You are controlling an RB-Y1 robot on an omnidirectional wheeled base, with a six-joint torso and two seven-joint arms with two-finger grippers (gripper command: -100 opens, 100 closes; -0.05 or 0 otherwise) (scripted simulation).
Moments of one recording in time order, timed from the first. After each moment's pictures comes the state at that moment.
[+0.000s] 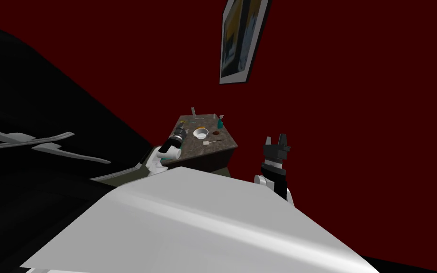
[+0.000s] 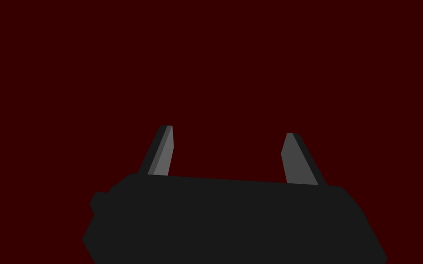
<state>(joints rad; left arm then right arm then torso) 0.25 0.24 0.21 -2.14 0.04 0.34 0.22 0.48 -0.04 -0.03 -2.26 0.00 -0.43 -0.16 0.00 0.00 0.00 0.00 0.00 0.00</state>
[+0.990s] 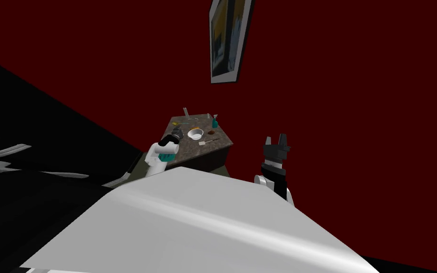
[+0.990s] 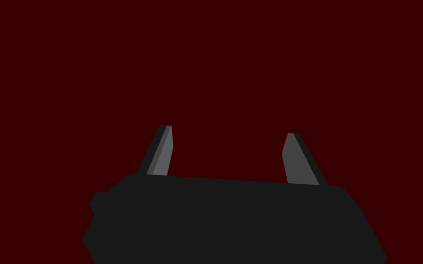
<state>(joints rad) 0.15 0.26 0.30 -2.08 0.03 0.63 0.24 0.48 -0.04 -0.03 -2.26 0.00 -0.43 -0.16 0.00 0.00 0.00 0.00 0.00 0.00</state>
